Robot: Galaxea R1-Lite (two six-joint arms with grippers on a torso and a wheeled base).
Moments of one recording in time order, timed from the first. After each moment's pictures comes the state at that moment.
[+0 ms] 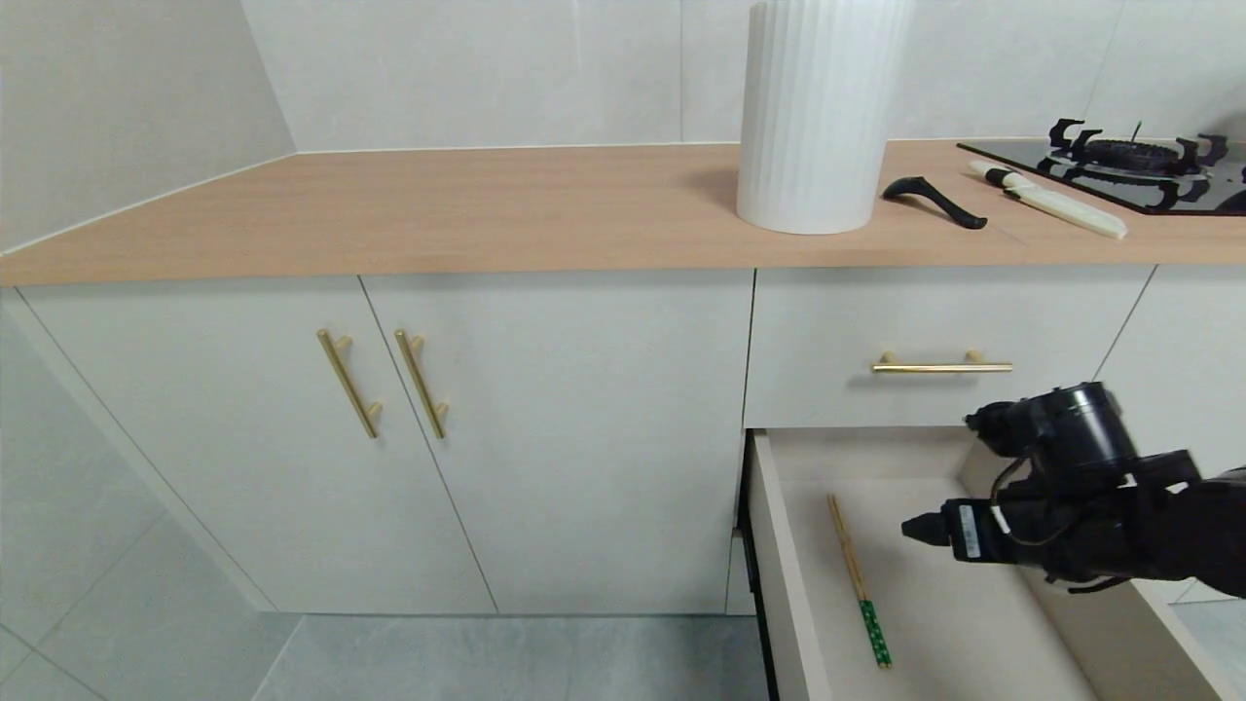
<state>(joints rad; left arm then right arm) 0.00 0.00 0.00 0.00 0.03 -0.01 0.26 1.75 -0.70 -0.25 -0.12 0.23</state>
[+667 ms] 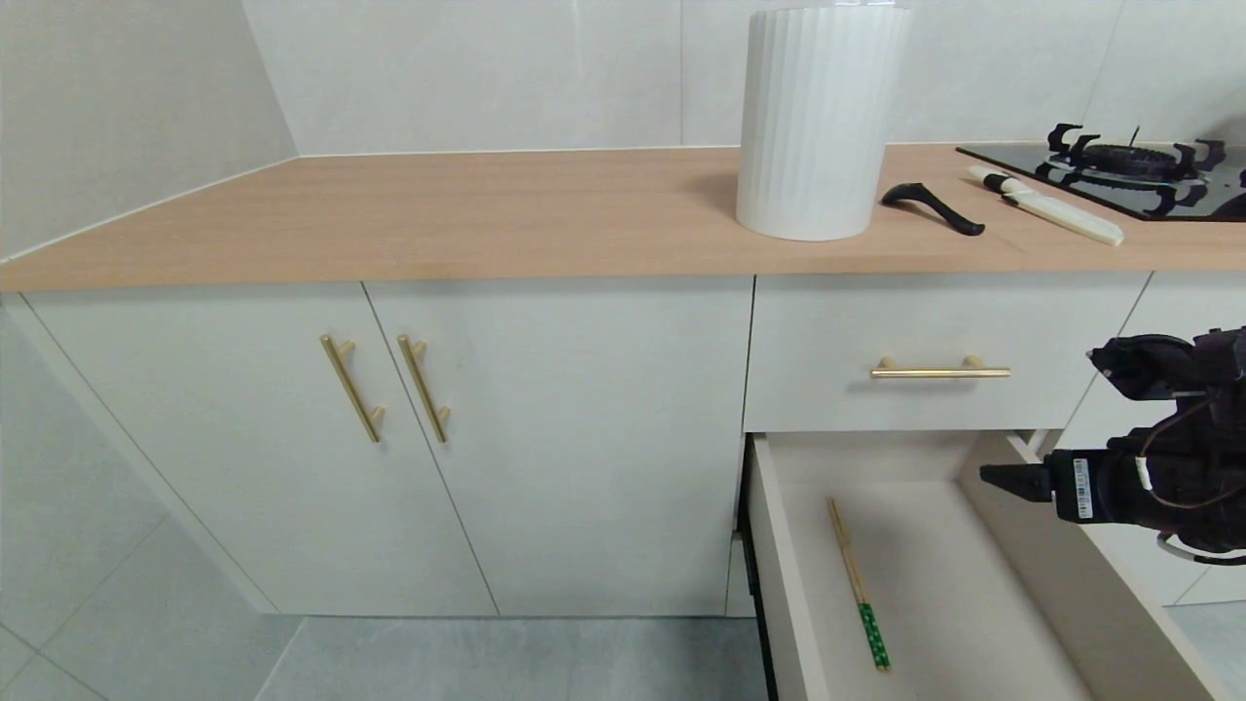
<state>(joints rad) 0.00 0.00 0.00 0.00 0.03 -0.01 0.16 1.47 -0.69 -0.18 -0.09 0.08</state>
